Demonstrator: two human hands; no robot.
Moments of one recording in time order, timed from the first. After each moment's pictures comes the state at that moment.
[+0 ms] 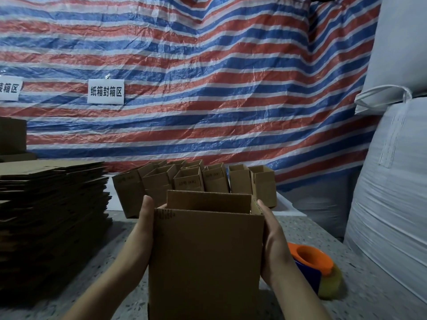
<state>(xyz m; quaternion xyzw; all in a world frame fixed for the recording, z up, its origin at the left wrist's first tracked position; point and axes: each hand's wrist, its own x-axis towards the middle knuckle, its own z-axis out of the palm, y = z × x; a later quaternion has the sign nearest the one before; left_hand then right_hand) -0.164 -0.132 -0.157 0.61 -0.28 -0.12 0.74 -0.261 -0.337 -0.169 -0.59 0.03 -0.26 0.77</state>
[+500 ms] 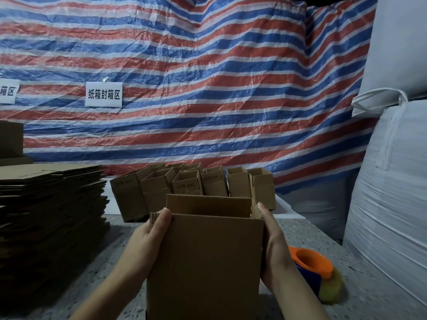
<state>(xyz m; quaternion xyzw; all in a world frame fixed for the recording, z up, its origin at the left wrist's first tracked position) -0.162 -0.134 -0.162 0.64 -0.27 -0.07 0.71 -0.261 -0.340 -0.170 -0.60 0.05 -0.26 0.76</state>
